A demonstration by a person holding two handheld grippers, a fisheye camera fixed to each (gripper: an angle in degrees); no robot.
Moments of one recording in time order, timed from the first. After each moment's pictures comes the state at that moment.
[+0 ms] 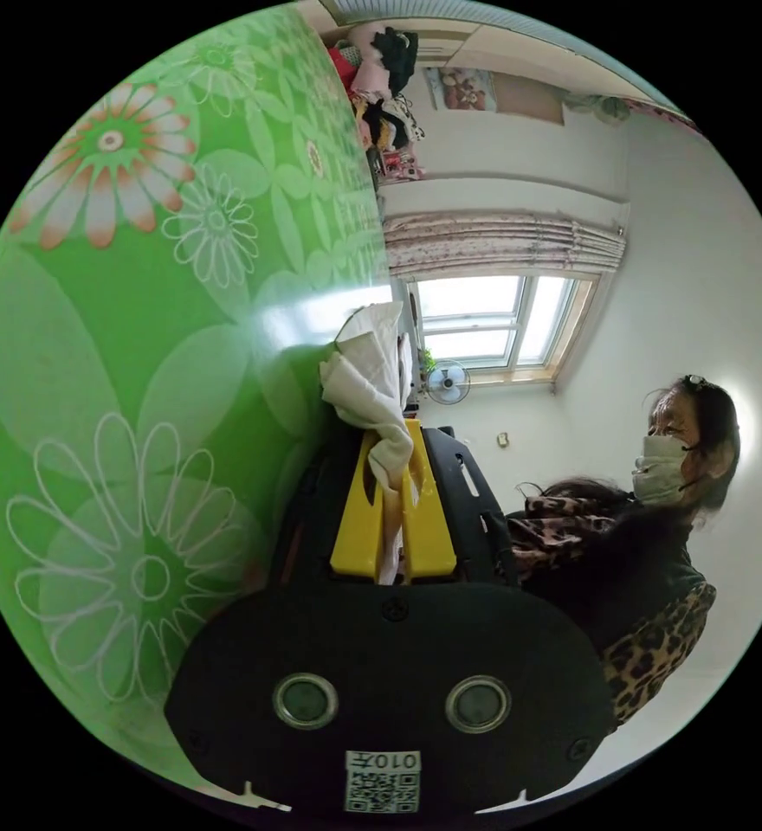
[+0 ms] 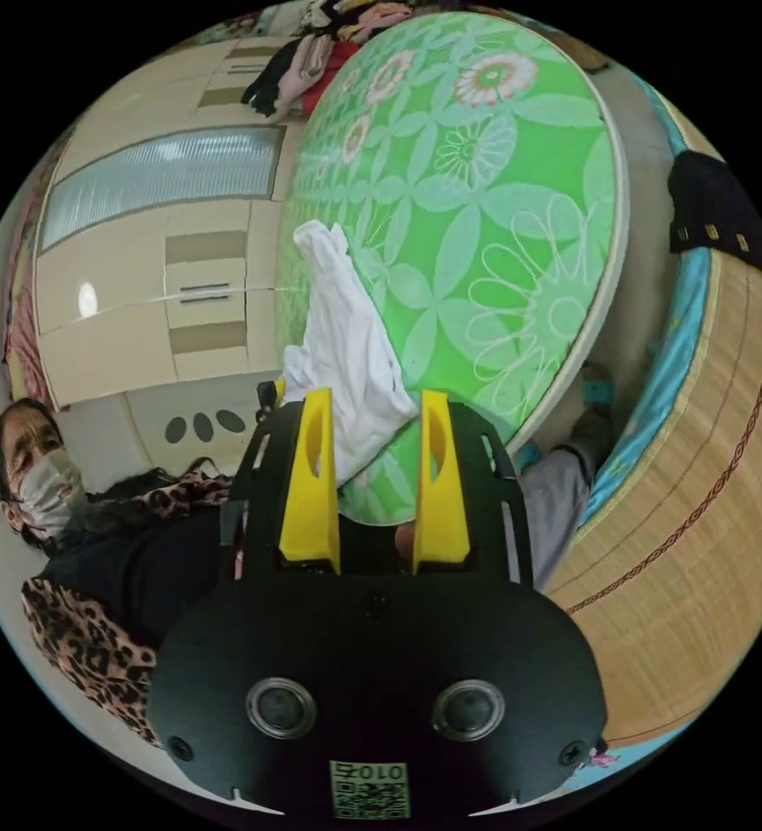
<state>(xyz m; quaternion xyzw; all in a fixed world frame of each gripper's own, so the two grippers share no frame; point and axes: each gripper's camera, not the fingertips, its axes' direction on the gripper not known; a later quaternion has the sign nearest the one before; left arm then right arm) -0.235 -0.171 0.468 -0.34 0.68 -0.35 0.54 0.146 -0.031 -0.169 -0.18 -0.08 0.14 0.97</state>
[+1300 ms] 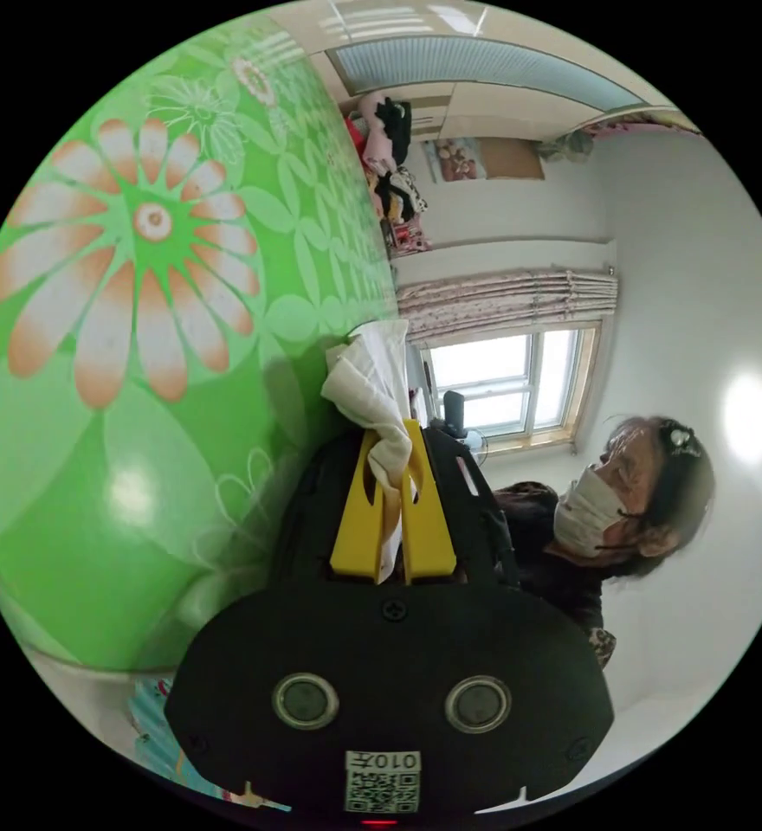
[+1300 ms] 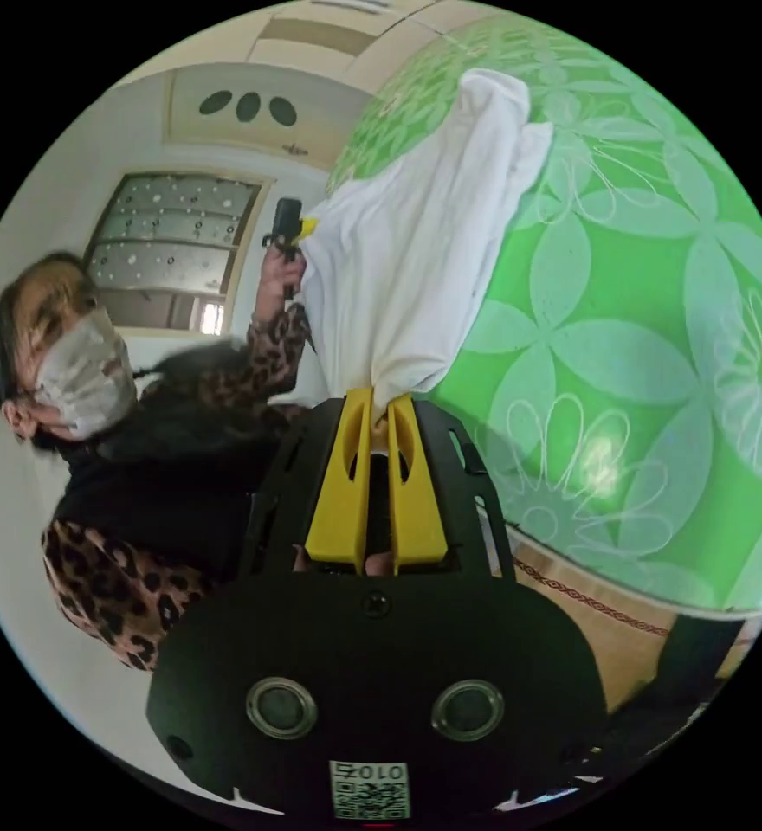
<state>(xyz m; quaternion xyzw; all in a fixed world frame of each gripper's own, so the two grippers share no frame) -0.070 0.091 0.285 -0.25 0.58 -0.47 0.62 0.150 -0.278 -0.224 -0.49 -0.15 -0.21 0.83</state>
